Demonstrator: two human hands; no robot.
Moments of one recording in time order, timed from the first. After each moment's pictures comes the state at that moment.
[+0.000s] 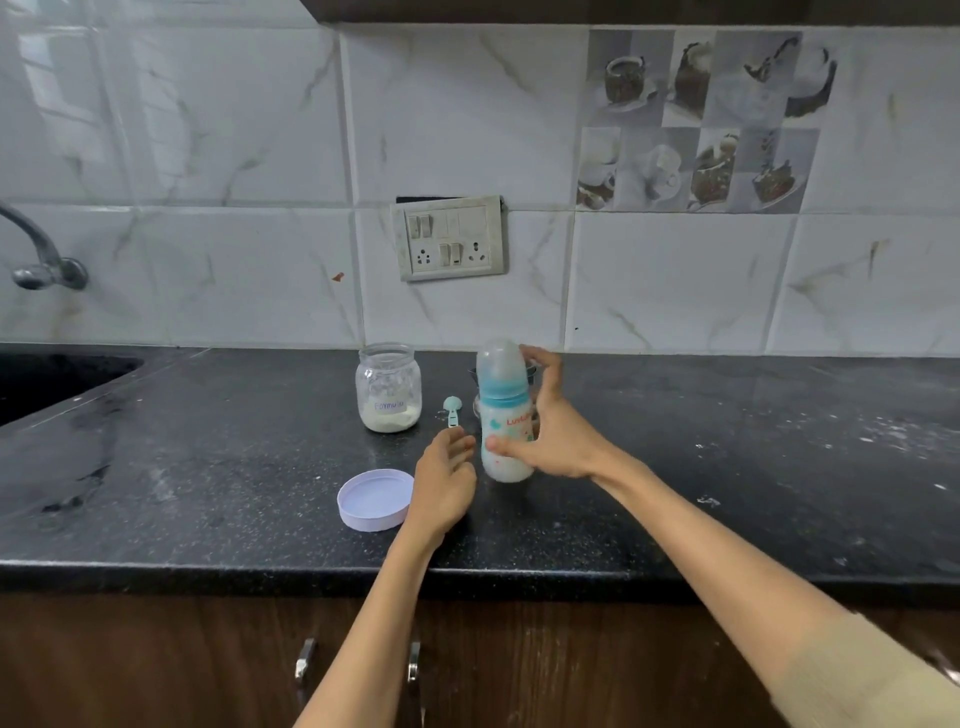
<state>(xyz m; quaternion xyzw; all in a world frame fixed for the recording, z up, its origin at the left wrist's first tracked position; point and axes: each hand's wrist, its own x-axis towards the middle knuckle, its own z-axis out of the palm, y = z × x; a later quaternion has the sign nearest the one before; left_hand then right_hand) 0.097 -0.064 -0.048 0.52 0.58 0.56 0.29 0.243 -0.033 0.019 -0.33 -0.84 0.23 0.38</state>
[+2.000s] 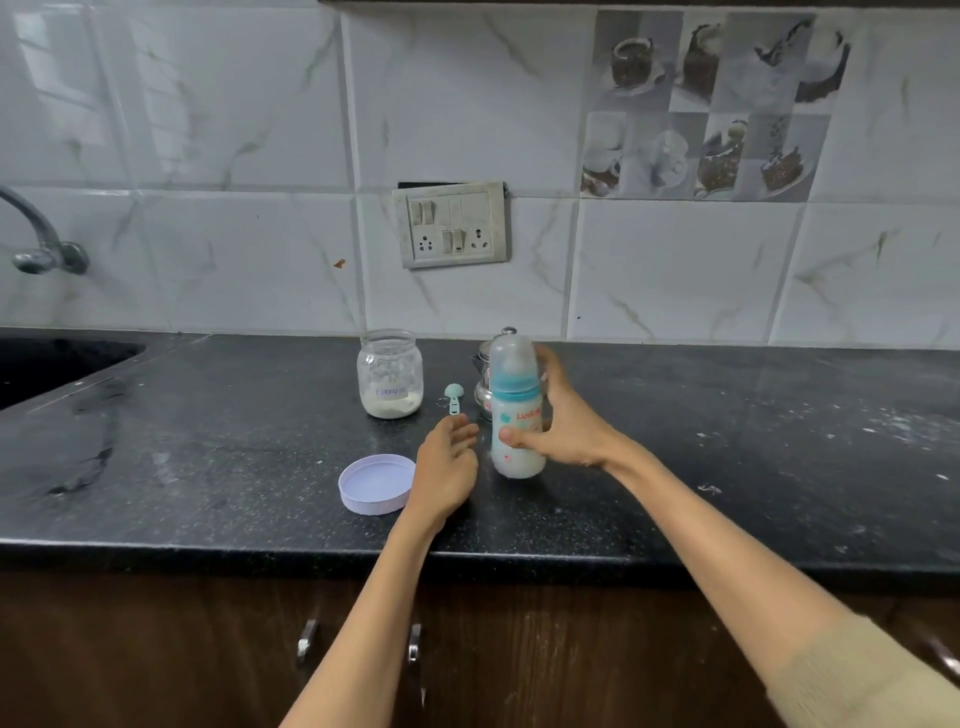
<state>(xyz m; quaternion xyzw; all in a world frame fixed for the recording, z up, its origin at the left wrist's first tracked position) 0.100 -0.067 -0.044 0.52 0.58 0.56 0.29 0.251 -0.029 0.015 -0.33 -0.81 0.31 0.37</state>
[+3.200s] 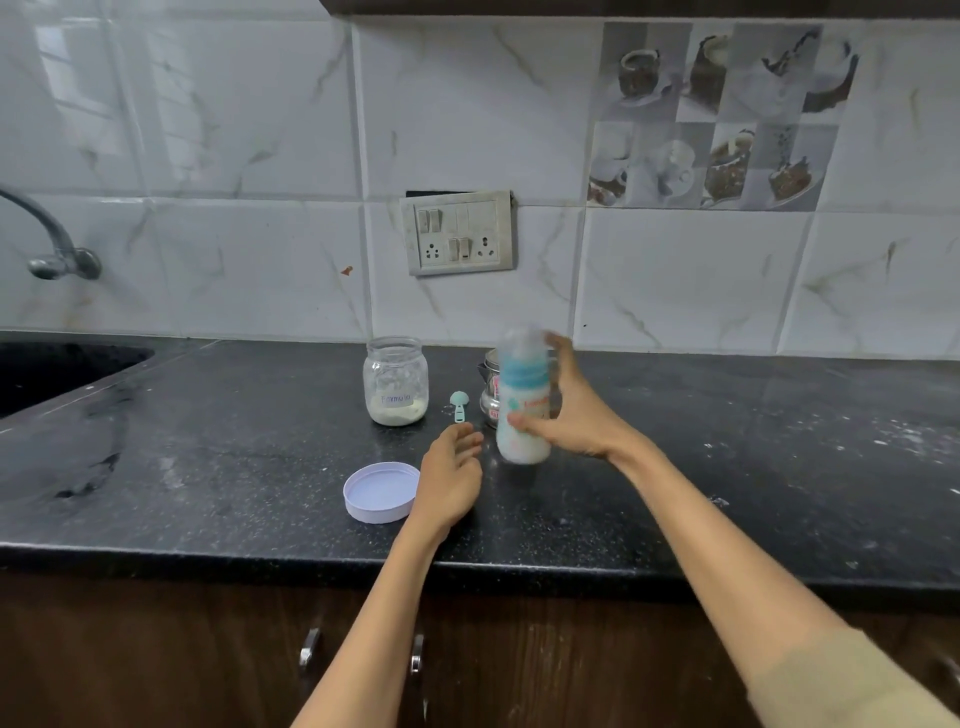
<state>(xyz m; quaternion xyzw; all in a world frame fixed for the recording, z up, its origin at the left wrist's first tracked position) 0.100 -0.066 -0.045 0.52 0.58 0.56 0.29 0.250 -0.027 0.032 -0.35 -0.80 0.29 0.38</state>
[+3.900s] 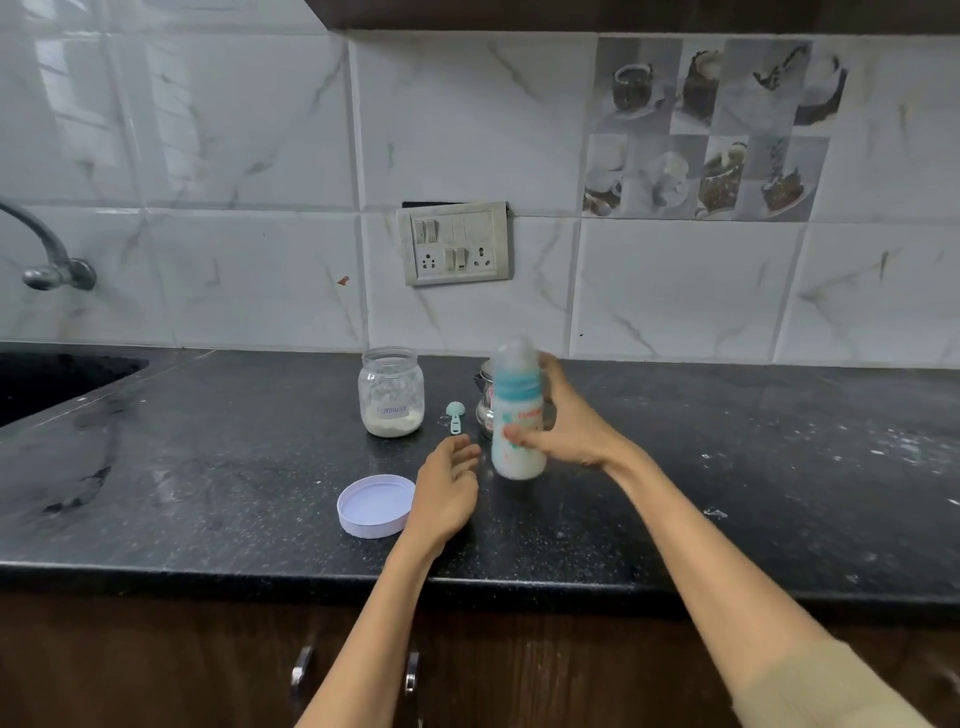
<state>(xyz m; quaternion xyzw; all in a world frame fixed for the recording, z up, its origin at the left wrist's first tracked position) 0.098 -0.062 -0.048 0.52 0.57 0.56 0.29 0.247 -0.023 0.028 -0.34 -0.80 0.31 0.39</state>
